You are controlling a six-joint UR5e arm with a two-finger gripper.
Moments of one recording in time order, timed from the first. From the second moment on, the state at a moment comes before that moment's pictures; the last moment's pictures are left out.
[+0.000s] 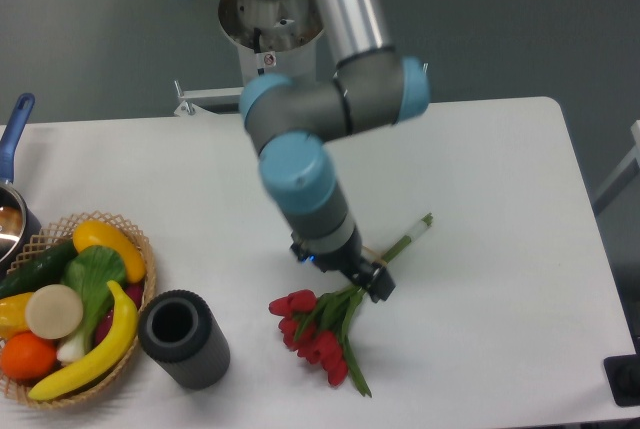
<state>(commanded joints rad) 2.43 -1.93 -1.52 -0.95 1.58 0.98</state>
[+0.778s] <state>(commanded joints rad) 2.80 -1.71 -1.47 -1.42 1.16 1.60</state>
